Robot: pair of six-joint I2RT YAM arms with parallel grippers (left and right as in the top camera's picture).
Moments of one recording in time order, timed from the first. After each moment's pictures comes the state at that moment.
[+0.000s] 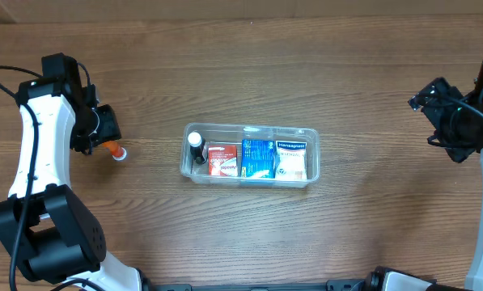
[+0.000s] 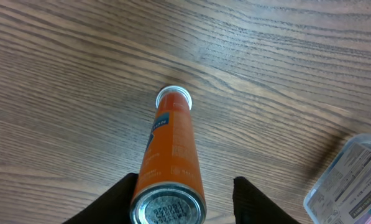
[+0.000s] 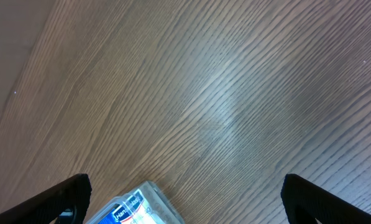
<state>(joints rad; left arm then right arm) 0.26 1.80 1.50 -1.15 0.03 -0.09 -0.28 1.41 1.53 -1.22 -0.09 0.63</state>
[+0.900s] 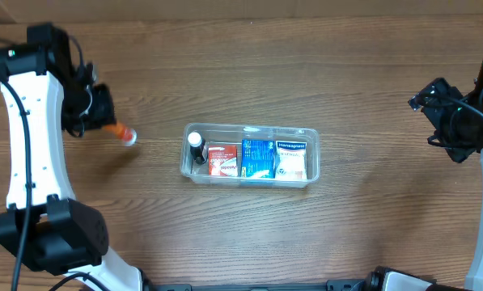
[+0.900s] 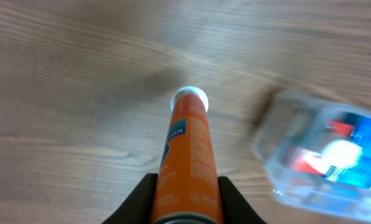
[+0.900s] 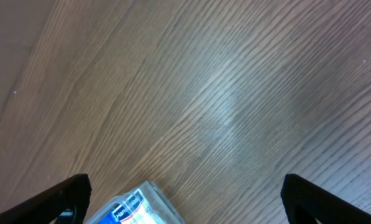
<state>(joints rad) 0.20 1.84 1.91 -1.54 0.12 -0.06 -0.28 1.41 1.53 -1.22 -0.09 0.63</state>
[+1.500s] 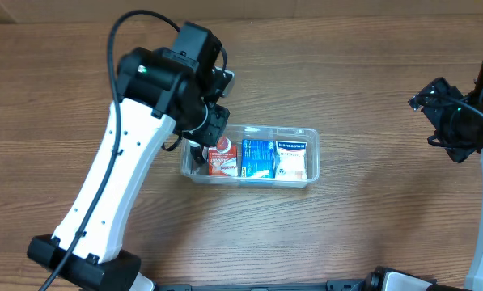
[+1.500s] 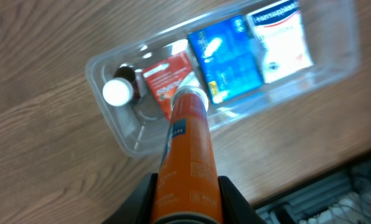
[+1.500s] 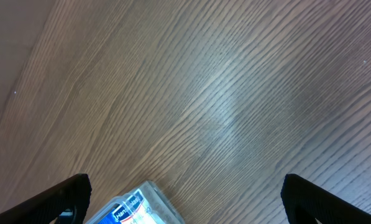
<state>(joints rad) -0.44 1.72 1.96 -1.59 0.09 -0.05 -0.28 1.41 1.53 -1.22 -0.09 0.63</state>
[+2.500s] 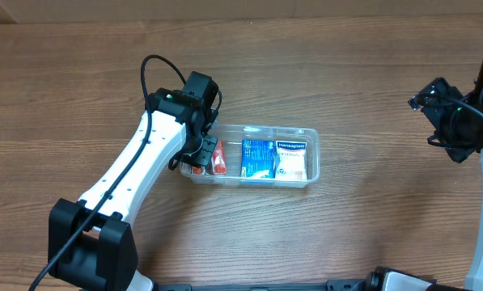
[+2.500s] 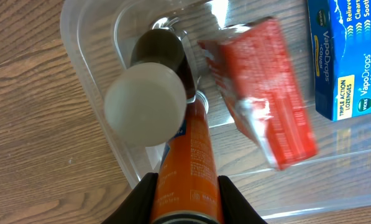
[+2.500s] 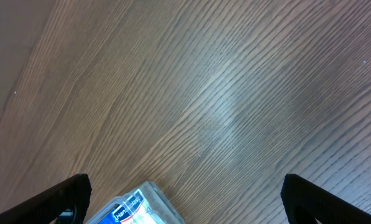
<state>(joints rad) -0.38 1.72 1.38 -1.18 -0.06 -0.04 -0.28 1.41 1.53 -1.22 -0.09 0.63</state>
